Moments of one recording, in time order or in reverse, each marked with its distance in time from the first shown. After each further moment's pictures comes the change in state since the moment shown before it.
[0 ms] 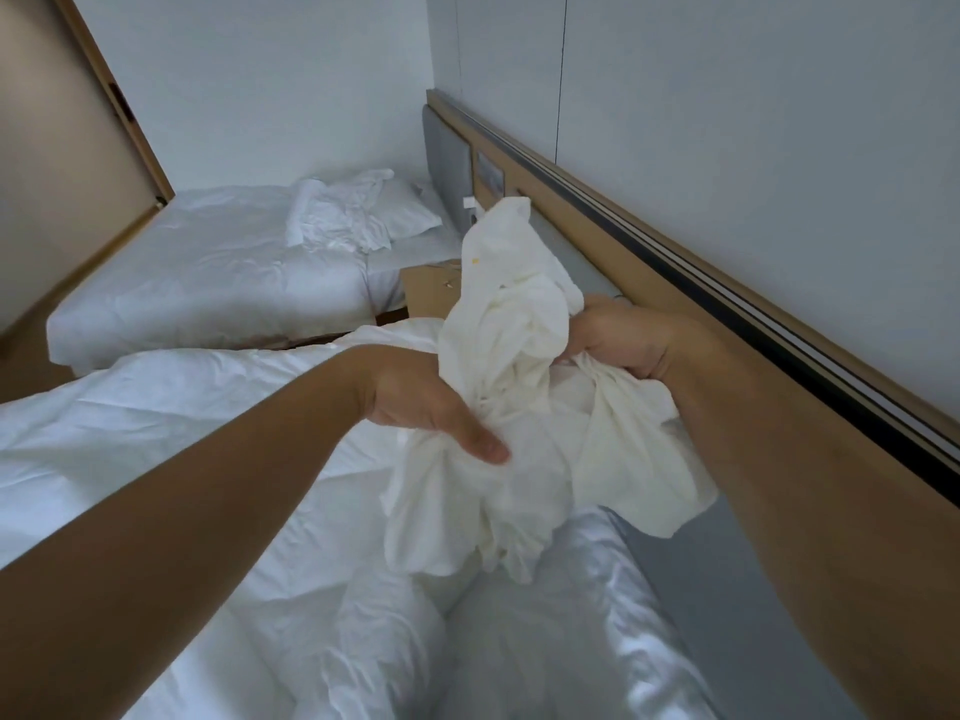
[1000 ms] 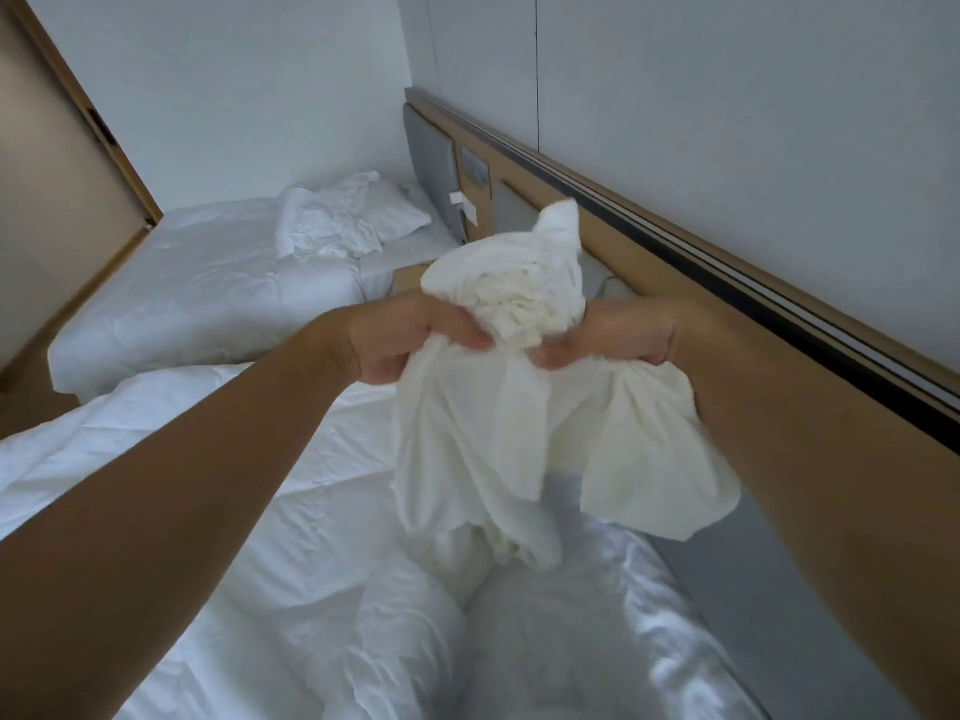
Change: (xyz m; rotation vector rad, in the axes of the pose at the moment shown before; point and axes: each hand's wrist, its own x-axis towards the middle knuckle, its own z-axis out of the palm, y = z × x) left_hand 0.004 0.016 -0.022 -0.369 0.183 0.126; right_hand -0.012 0.009 -0.005 -0.160 -0.076 0.076
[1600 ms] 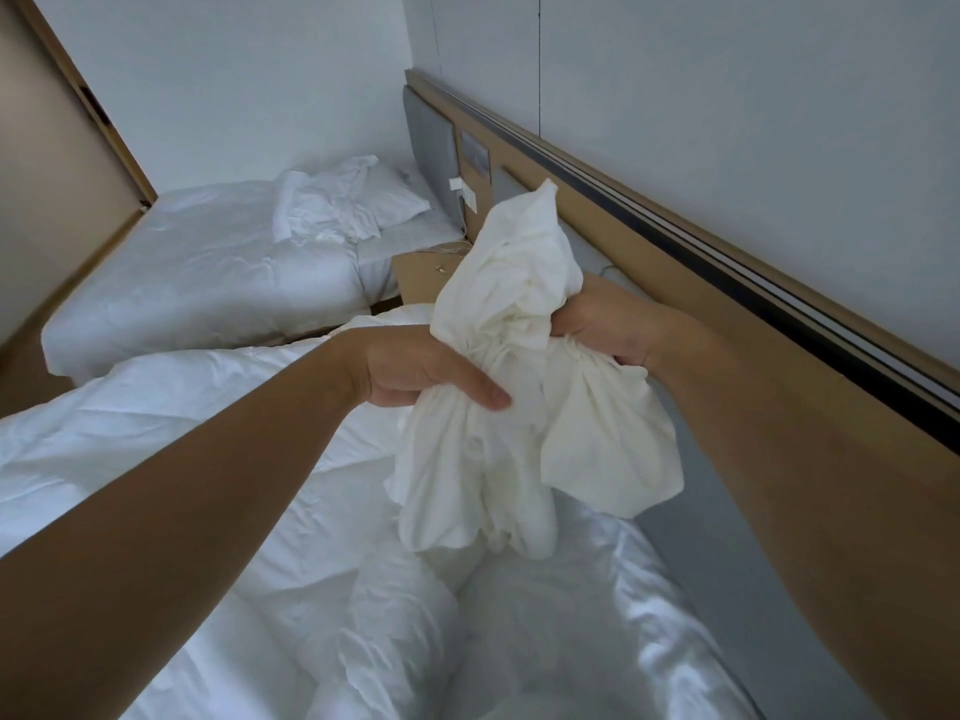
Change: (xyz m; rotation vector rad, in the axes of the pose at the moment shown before) left_hand 0.005 -0.027 0.013 0.139 -0.137 -0.099; right_hand 0.004 0.010 0.008 -0.074 0.371 -0.109
